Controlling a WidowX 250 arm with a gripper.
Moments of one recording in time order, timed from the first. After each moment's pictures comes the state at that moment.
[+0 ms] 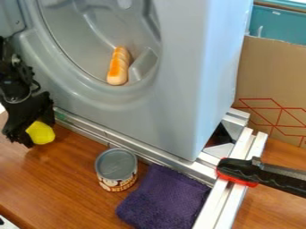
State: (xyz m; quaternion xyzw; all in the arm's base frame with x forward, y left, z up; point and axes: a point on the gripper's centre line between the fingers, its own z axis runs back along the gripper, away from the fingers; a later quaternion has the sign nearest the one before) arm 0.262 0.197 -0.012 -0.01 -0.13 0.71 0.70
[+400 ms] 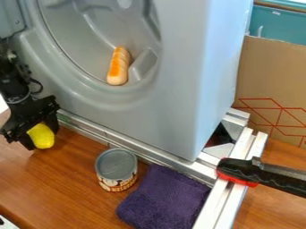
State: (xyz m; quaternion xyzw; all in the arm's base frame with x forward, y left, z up) arm 0.256 0.187 -0.004 -0.03 -0.10 0.60 0.79
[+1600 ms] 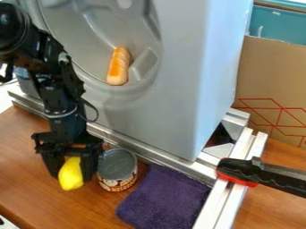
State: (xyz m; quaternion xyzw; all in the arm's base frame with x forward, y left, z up) arm 0.211 0.053 0.014 -0.03 0.05 0.15 0.99
